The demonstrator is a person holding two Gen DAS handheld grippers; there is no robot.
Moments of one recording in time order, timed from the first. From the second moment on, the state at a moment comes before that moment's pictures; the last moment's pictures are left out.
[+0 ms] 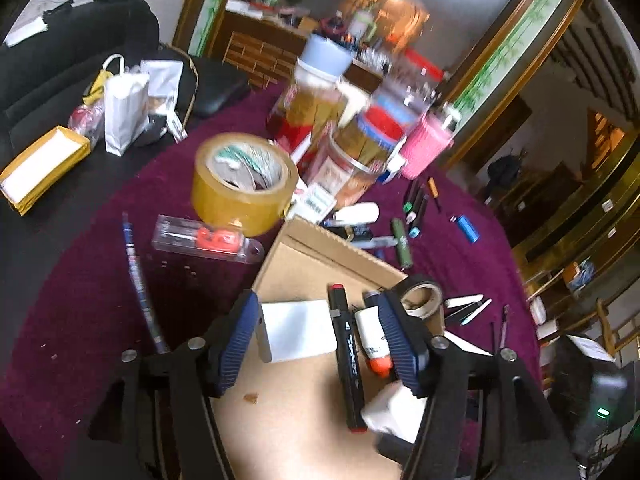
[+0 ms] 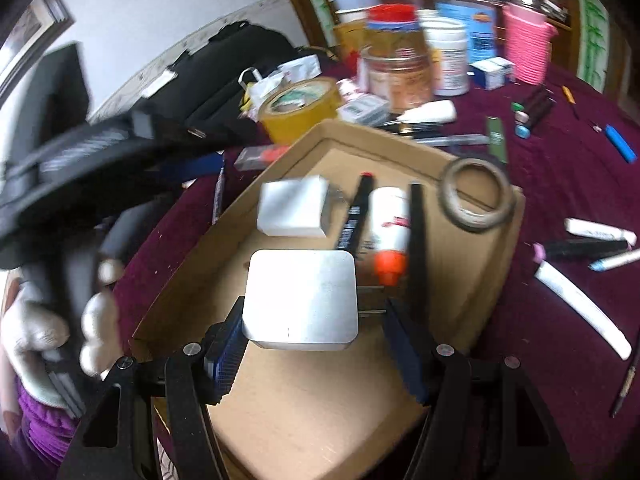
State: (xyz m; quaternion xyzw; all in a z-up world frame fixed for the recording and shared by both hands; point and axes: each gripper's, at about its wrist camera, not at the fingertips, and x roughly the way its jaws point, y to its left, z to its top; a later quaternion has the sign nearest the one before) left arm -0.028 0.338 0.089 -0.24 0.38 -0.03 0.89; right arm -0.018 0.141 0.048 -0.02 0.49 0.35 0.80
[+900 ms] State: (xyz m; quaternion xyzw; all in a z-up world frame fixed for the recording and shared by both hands) left arm -0.168 0.346 0.102 -0.24 0.30 -0.01 0.92; right arm -0.016 0.178 0.050 -0.04 0.49 0.35 0.80
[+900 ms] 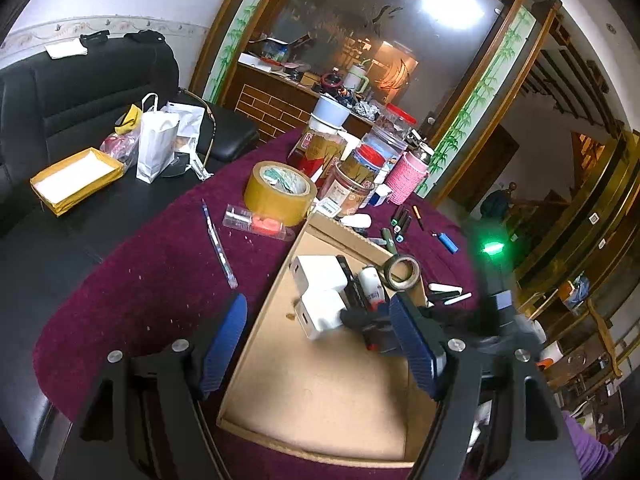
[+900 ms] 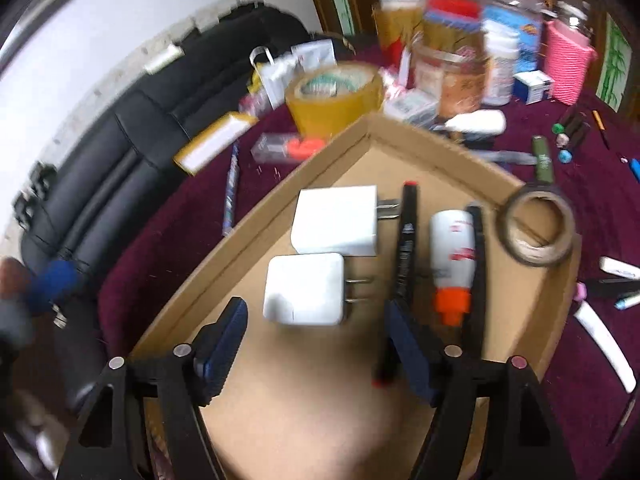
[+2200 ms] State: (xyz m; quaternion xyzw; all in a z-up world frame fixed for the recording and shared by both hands) left arm -0.209 0.338 0.066 -0.25 0.32 -0.01 0.91; right arm 0.059 0.080 0.067 0.15 0.50 0.28 0.81
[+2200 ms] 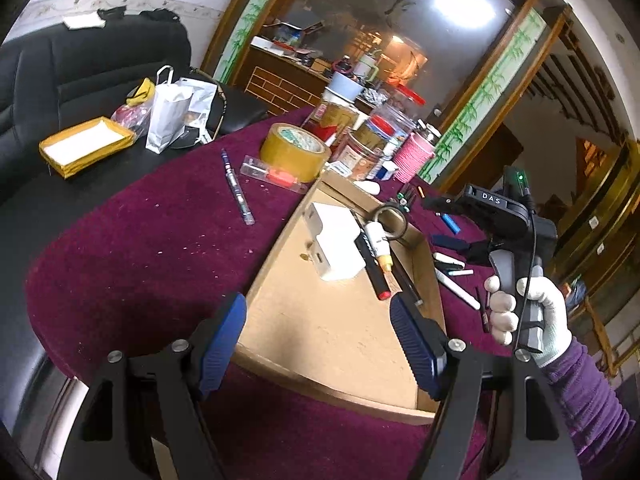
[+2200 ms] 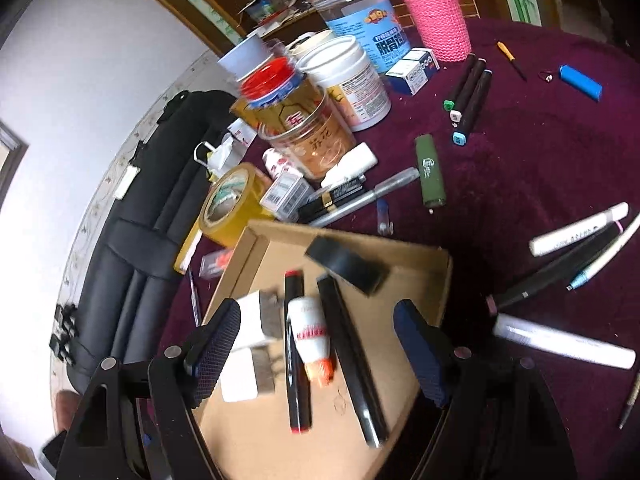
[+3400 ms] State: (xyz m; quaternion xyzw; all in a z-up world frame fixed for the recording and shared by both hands) left arm 0.033 0.057 0.057 -0.13 0.50 -0.16 0.84; right arm 0.020 -0.260 0.024 0.29 0.37 0.05 0.88
